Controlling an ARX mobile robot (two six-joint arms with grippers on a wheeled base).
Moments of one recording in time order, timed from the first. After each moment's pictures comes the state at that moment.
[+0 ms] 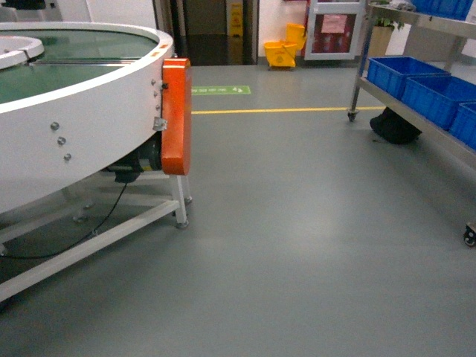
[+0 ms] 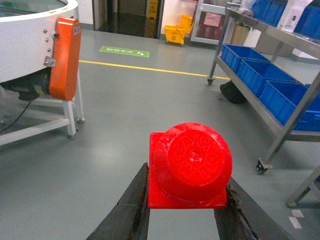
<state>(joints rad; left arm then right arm) 0.00 0.01 0.01 0.00 0.00 0.00 -0.18 0.07 0.02 -0.06 -0.21 -0.14</state>
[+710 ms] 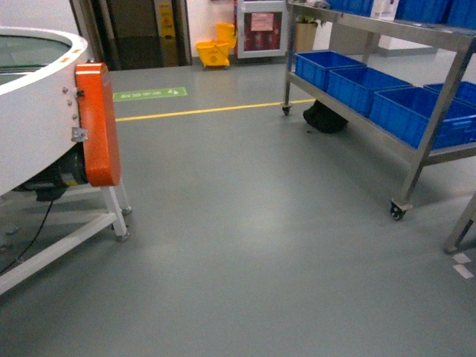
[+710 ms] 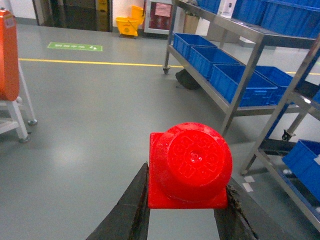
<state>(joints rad) 0.00 0.01 0.01 0.00 0.00 0.00 -0.18 0.07 0.02 -0.06 -0.21 -0.14</state>
